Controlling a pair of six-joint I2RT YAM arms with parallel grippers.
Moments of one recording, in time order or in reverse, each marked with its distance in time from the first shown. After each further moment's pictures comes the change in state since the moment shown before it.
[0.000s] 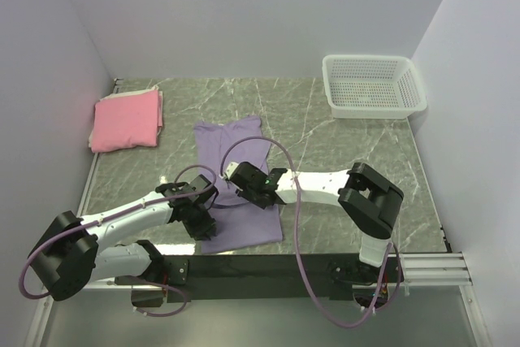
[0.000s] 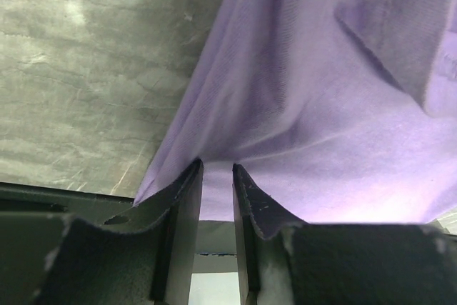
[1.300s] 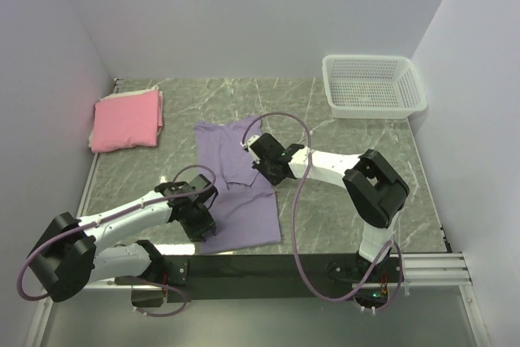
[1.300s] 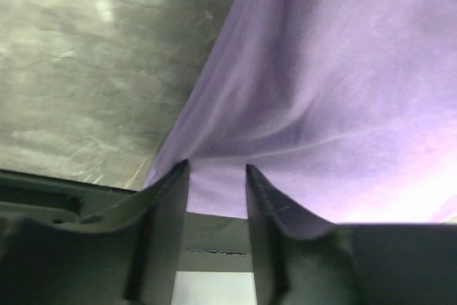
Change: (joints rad) left arm 0.000 -0.007 0.005 -0.034 -0.011 0.004; right arm -0.248 0.021 0.051 0.000 -0.106 0.011
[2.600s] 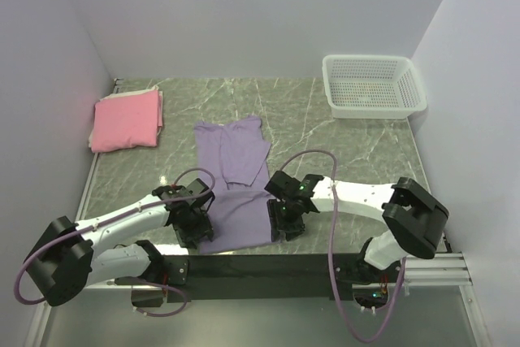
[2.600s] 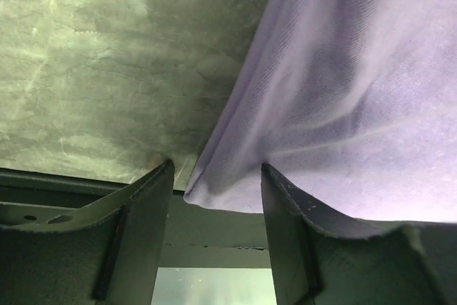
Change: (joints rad) left arm 0.001 -0.034 -0.032 -0.050 0.002 0.133; right arm 0.162 -0.329 -0.336 -0.239 -0.394 0.943
